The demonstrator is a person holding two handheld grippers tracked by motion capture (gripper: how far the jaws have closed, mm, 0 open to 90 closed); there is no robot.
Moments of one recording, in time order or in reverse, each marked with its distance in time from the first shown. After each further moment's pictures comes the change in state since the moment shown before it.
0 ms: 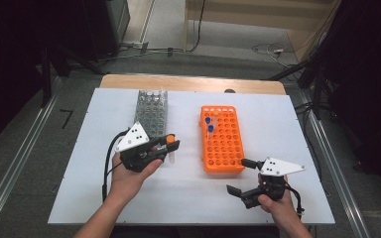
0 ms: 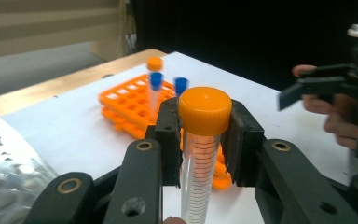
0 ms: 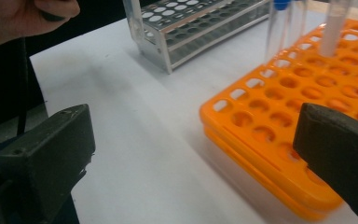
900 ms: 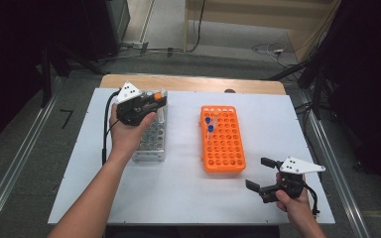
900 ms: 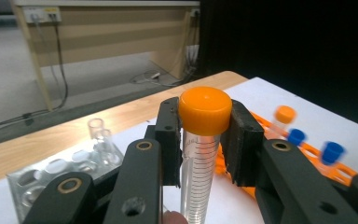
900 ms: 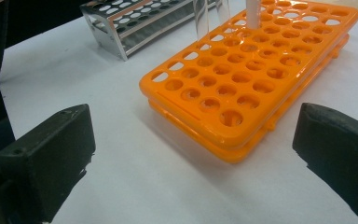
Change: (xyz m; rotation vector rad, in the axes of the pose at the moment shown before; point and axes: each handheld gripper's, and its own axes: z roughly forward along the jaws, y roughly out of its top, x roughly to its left) left arm 0.096 0.037 0.039 -0.039 0.247 -0.051; right arm -0.035 -0.023 -0.027 0.000 -0.085 0.063
